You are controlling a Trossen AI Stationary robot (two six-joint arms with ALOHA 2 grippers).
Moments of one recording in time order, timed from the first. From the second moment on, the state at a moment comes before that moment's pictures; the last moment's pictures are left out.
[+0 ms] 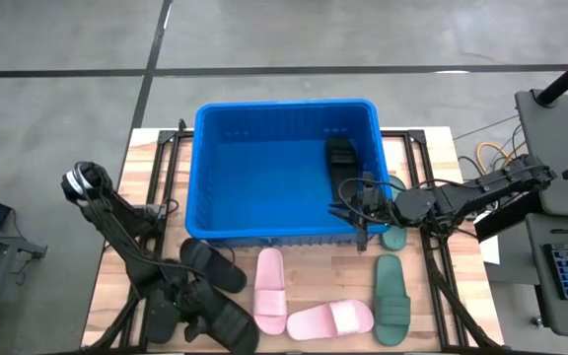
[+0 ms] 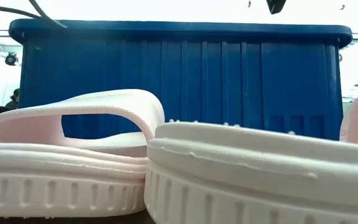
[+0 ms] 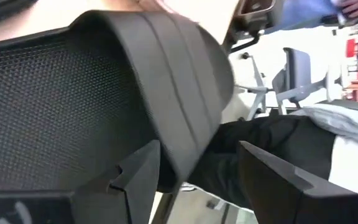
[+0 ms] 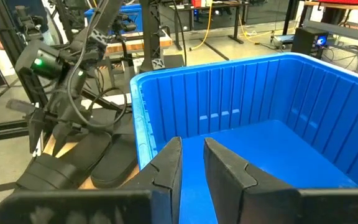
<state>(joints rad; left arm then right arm) -0.99 1.40 0.66 0.05 -0.25 -1.56 0.32 1.05 0.84 0.00 0.47 0.18</state>
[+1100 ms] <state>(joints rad) -0.99 1.47 0.63 0.22 -0.21 -1.54 0.32 1.05 0.84 0.00 0.47 0.18</state>
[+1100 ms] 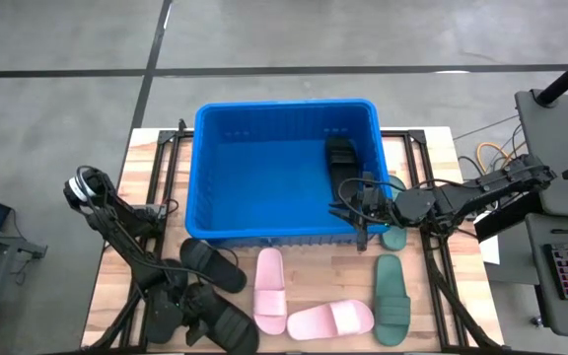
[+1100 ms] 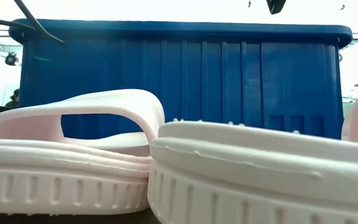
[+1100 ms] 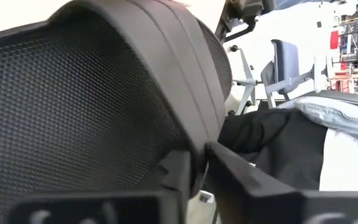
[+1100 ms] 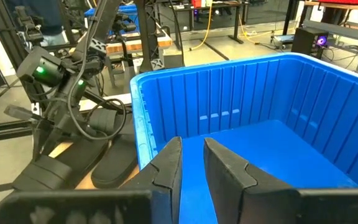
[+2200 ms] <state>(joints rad) -0.98 1.06 0.59 0.20 -0.16 -1.40 0.32 1.05 0.84 0.00 0.47 0.16</state>
